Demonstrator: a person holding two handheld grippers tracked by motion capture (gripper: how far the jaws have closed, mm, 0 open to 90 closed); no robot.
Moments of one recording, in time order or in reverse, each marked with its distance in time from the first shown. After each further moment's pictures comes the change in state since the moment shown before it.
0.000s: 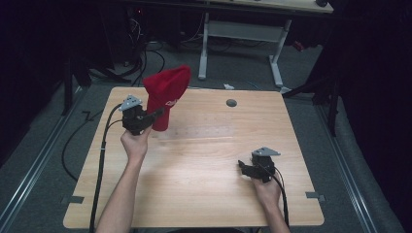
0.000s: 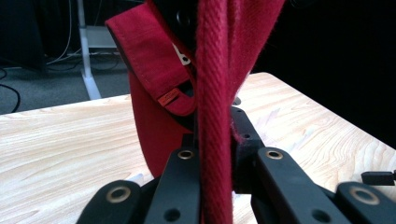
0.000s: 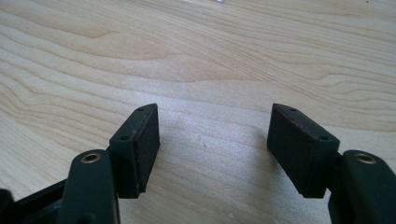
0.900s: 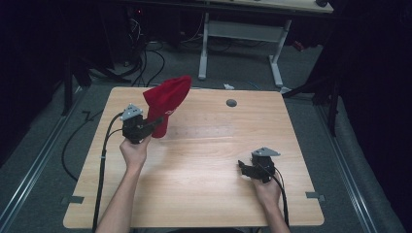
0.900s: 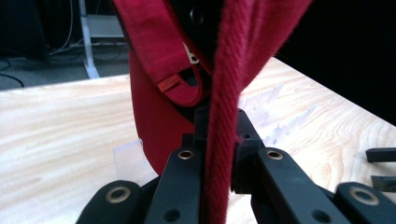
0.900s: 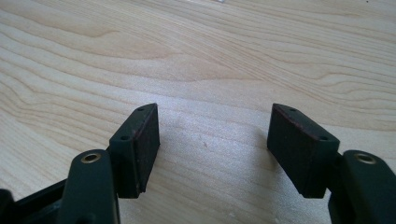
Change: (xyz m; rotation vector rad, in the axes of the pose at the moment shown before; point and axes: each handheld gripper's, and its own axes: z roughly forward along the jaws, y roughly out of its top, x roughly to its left) left arm 0.009 -0.021 -0.018 0.038 0.022 0.003; right arm 0.001 0.000 0.000 -0.001 -0.002 0.000
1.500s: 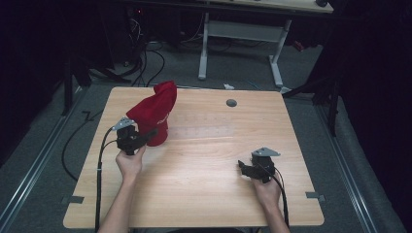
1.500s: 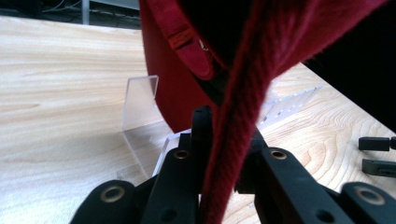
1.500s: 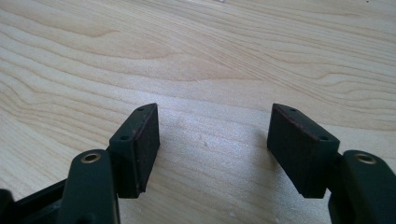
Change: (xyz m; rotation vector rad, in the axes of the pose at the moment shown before) left arm 0.034 -0.017 -0.022 0.028 0.065 -0.142; right arm 0.000 0.000 0.000 0.000 0.000 -0.001
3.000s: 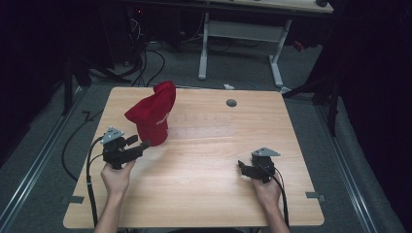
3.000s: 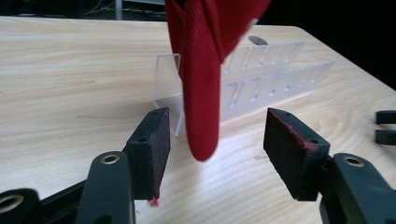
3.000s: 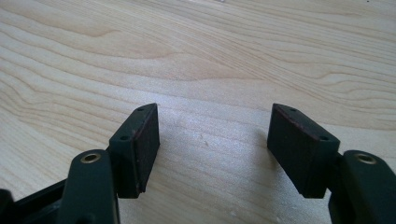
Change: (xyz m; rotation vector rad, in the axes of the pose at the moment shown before) left arm -0.018 -0.002 -0.054 -0.013 0.097 0.111; right arm 0.000 0.000 0.000 0.000 0.000 0.000
